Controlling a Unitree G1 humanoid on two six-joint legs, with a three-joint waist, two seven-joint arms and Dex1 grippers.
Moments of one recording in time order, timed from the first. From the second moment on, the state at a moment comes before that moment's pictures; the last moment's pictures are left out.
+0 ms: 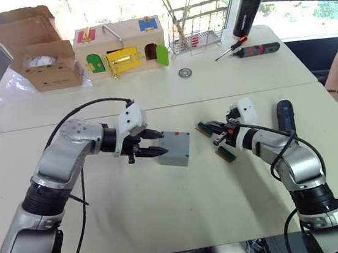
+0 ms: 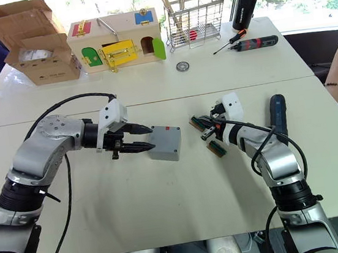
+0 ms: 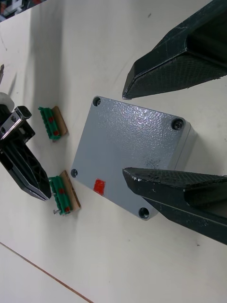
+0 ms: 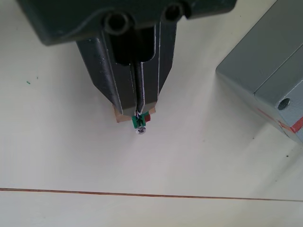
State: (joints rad) left arm -0.63 0.69 -0.23 -0.17 -0.36 0.64 -1.19; right arm -0.34 -0.45 0.04 -0.18 0.26 0.67 0.51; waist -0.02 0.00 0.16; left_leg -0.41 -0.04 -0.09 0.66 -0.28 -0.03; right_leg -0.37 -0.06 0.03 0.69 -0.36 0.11
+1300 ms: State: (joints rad) left arm -0.62 0.68 -0.24 -0.16 -0.35 0.64 -1.19; right arm -0.34 -0.44 0.04 -0.17 0.26 0.68 0.50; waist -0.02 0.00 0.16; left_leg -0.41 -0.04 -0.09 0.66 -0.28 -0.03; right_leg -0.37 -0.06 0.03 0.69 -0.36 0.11
